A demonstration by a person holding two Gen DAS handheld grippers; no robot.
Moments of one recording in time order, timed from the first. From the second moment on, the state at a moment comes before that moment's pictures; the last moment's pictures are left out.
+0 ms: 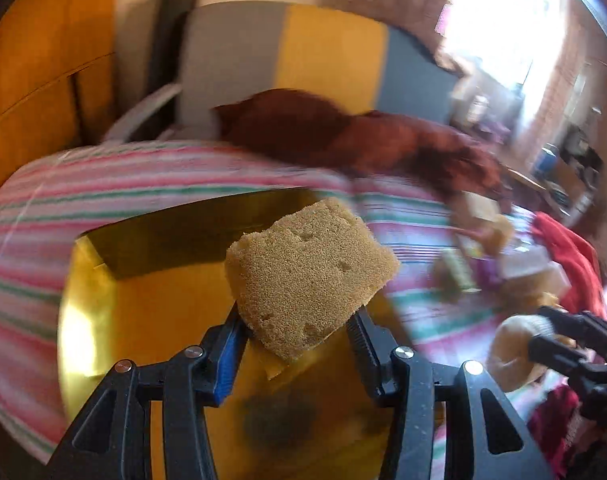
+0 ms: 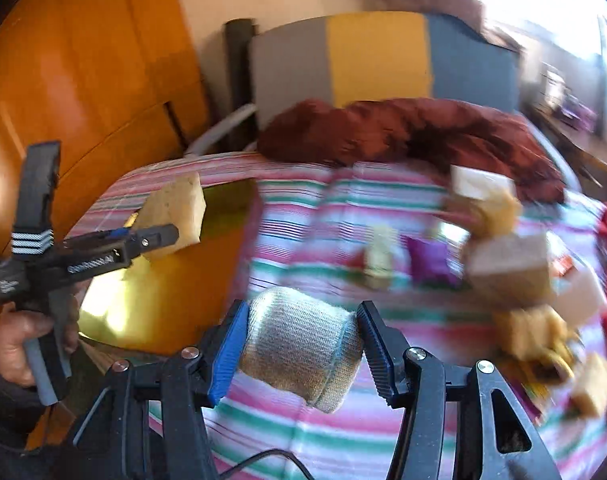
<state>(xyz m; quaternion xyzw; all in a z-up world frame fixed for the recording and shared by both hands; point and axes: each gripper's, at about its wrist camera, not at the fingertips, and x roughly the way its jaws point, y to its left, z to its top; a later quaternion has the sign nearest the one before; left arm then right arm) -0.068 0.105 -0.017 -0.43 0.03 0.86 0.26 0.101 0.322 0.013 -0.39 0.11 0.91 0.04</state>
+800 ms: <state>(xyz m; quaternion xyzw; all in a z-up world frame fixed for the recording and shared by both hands) -0.096 0.026 -0.005 -0.39 0.01 0.92 0.12 -0.058 0.207 0.013 -0.39 0.07 0.92 -0.05</state>
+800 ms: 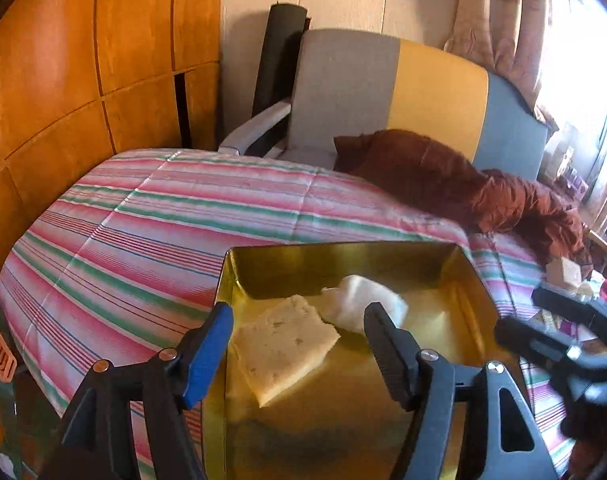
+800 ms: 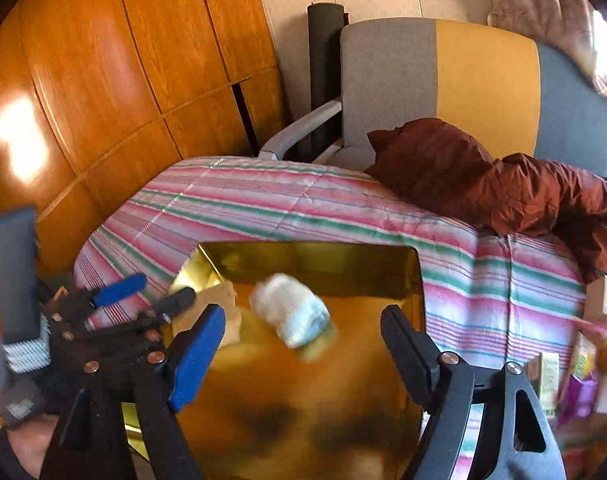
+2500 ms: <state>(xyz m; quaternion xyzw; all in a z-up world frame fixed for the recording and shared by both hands) 0.006 0.134 0.033 -0.35 0.09 0.89 0.28 0.136 0.385 0.005 -0.35 0.13 0.91 0.20</state>
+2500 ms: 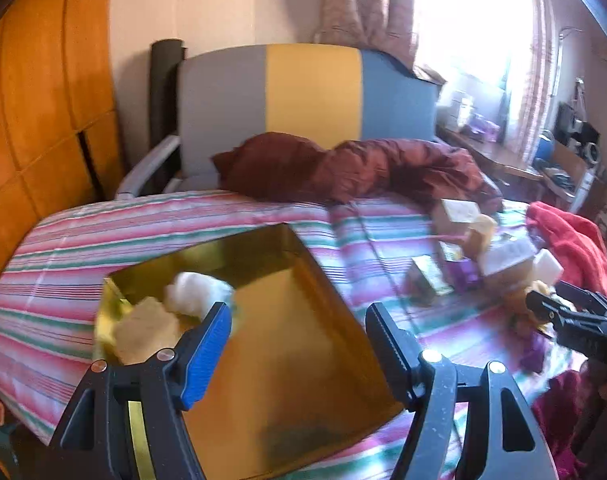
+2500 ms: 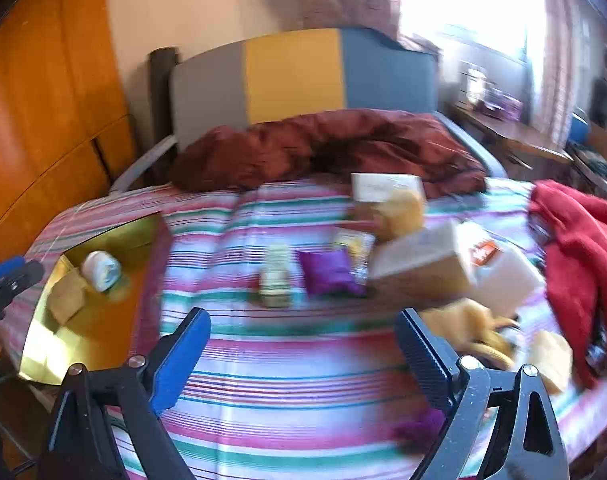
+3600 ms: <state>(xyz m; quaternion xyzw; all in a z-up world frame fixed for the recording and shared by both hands) -0.011 0.269 -0.023 -0.45 0.13 0.78 0.42 0.055 0.496 -0.026 -0.52 -0.19 0.83 0.11</state>
